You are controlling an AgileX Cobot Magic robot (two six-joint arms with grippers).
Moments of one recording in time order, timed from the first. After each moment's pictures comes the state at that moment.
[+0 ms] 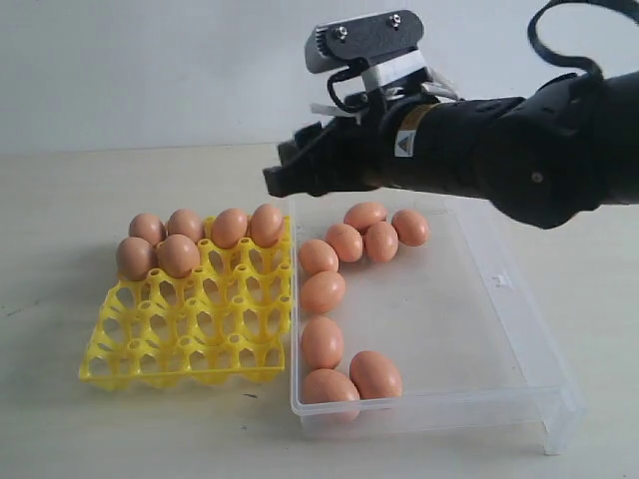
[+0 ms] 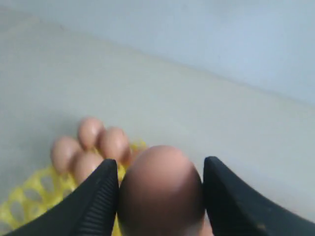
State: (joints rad) left arm 0.05 0.01 0.00 -0.05 0.37 0.03; right arm 0.65 1.64 -0.96 -0.09 -0.15 0.15
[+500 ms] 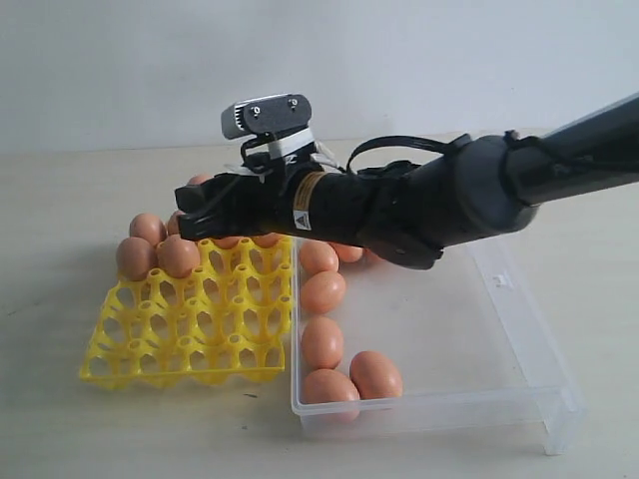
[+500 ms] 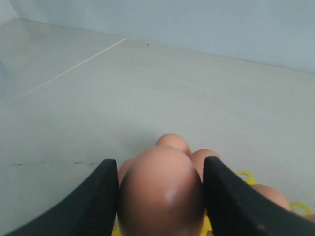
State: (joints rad) left arm 0.05 0.01 0.00 -0.05 0.37 0.03; right arm 0.66 2.07 -1.19 -0.57 -0.56 0.67
